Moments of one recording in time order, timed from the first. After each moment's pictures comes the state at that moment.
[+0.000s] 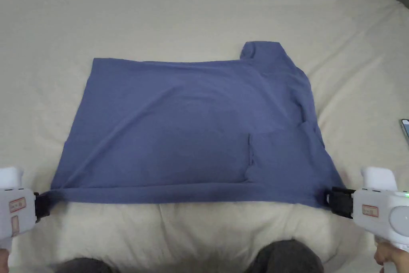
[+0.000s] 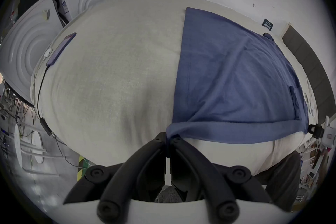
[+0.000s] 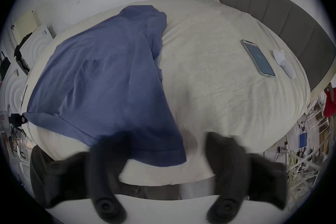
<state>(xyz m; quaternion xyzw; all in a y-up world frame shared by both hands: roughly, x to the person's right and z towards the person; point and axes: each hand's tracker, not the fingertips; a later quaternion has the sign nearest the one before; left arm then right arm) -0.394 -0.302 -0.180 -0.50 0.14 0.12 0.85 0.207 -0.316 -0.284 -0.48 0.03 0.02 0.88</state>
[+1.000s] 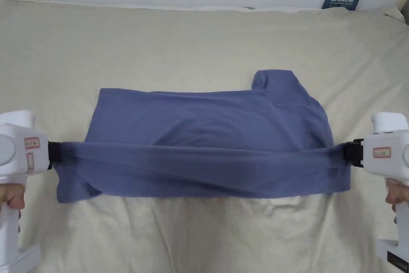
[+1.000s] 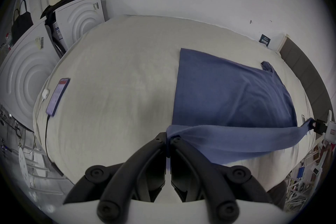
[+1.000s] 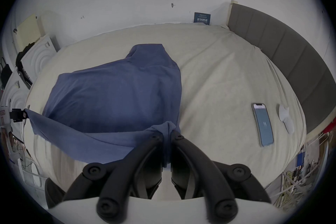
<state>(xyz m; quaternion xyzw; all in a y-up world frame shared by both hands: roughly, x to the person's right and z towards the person) -0.427 -0.231 -0.336 -0.44 0.14 0.10 0.88 0.147 -0.221 -0.432 -0.43 0.04 0.04 0.90</state>
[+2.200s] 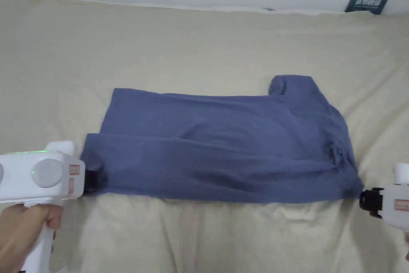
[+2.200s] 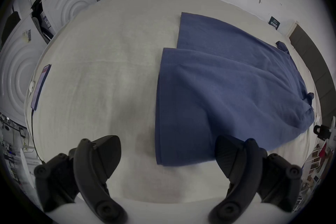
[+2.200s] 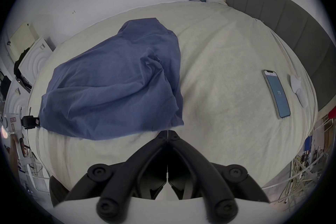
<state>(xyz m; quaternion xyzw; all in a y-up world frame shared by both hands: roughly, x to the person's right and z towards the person) -0.409 -0.295 -0.335 -0.51 0.13 0.08 0.84 0.154 -0.264 -0.399 -0.48 0.05 -0.01 0.88</state>
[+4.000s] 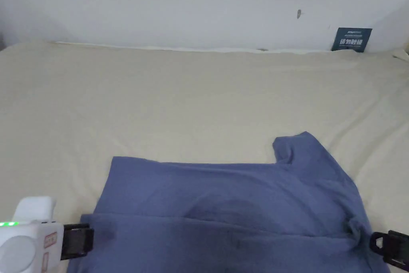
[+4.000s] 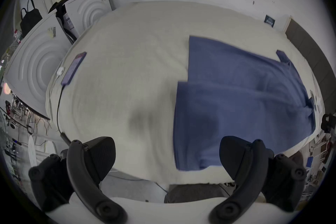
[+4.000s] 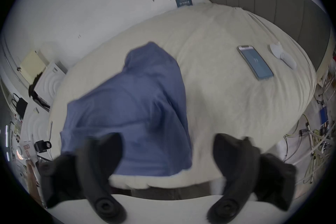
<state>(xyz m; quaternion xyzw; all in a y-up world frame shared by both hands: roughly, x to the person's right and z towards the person) -0.394 -0.240 -0.227 -0.47 0.15 0.05 0.87 0.219 -0.225 -0.309 -0.44 0.05 -0.13 0.89</state>
